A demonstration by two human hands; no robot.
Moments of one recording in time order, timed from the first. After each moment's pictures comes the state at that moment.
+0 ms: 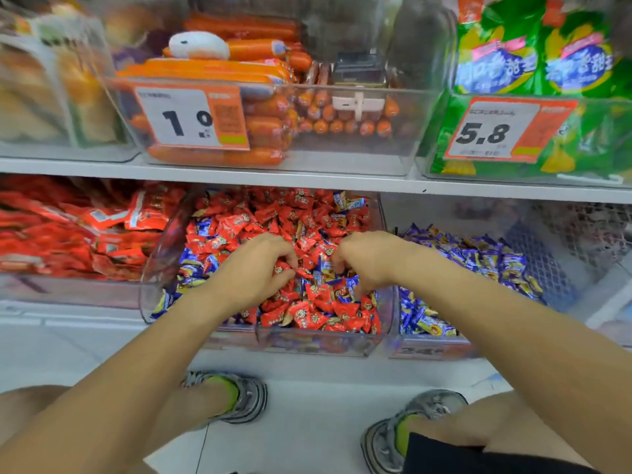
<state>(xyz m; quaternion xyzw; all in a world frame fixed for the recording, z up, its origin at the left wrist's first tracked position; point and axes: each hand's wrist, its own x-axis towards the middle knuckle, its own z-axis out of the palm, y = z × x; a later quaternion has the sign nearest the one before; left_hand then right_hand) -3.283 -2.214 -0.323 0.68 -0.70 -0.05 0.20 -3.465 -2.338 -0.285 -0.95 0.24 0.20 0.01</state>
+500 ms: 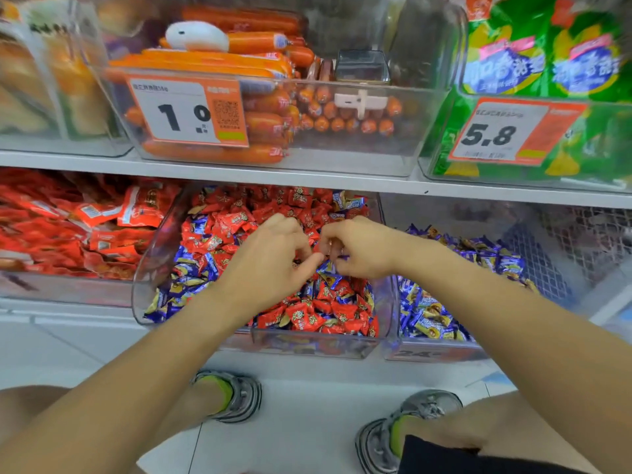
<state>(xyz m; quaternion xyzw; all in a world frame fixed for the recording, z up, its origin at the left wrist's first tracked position) -3.315 -2.216 -0.301 0.67 -0.69 0.03 0.27 -3.462 -2.342 -0.280 -0.96 0.23 0.05 0.16</state>
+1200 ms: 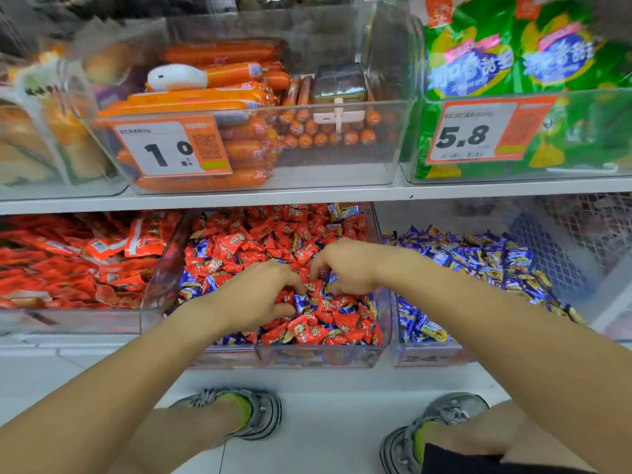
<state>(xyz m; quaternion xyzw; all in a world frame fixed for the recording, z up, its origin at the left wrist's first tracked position) -3.289 -2.216 -0.308 0.65 -0.75 -0.11 0.04 -3.454 -2.340 -0.290 -0.95 0.23 0.12 0.17</state>
